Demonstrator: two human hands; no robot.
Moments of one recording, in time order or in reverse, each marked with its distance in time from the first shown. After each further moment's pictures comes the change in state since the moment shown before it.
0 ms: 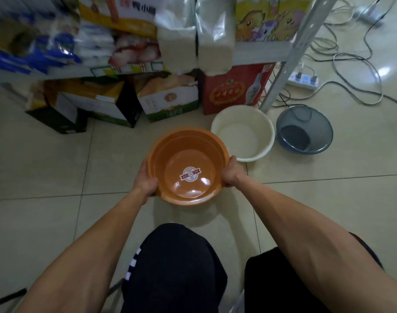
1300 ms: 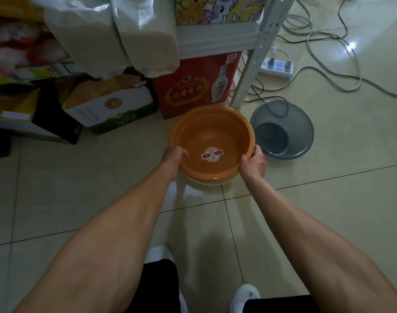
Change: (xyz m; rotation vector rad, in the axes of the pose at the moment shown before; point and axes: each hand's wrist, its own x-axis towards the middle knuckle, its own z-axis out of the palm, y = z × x) left_hand 0.120 0.145 0.215 -0.201 -0.210 -0.162; right_hand 0.150 0.074 -0.108 0.367 0.572 0.059
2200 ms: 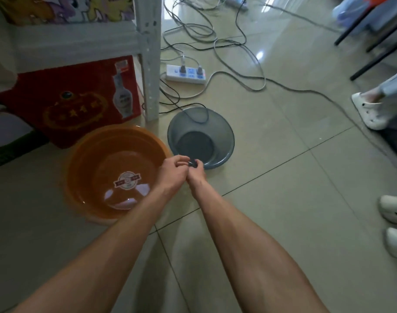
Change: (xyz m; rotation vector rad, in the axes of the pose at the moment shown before) left_hand 0.008 -0.021 0.227 0.408 -0.333 0.430; right_hand 0.109 0.069 -0.018 0.370 -0.175 0.357
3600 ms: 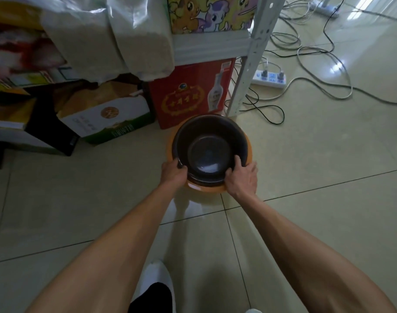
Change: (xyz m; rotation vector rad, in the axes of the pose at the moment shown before) left_hand -0.066 -0.116 -0.183 0.155 0.359 -0.215; right_hand -0.115 0.029 0.067 -0.923 0.169 -0.577
